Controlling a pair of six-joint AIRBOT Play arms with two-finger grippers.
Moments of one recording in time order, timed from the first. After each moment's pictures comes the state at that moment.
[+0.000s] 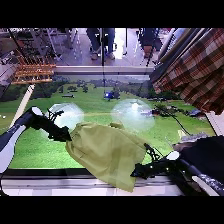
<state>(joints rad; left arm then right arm) 0.09 -1.74 1.29 1.01 -1.44 -1.22 0.08 -1.14 0.32 -0.57 1.10 1.09</state>
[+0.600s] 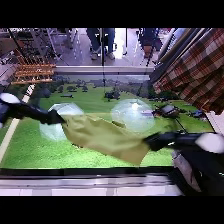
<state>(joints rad) 0.22 -1.47 1.44 0.64 -1.56 -1.16 0.08 -0.67 0.96 -1.01 1.22 1.22</state>
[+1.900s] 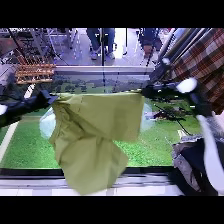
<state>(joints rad) 0.15 -1.28 1.14 0.56 -0.70 -1.25 0.03 -1.58 1.62 -0.98 0.92 1.23</state>
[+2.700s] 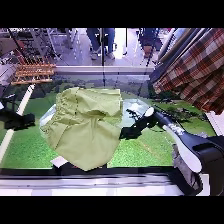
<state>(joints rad) 0.31 -1.43 1.36 1.46 -1.32 -1.51 0.21 -1.77 1.29 -0.84 1.25 1.22</state>
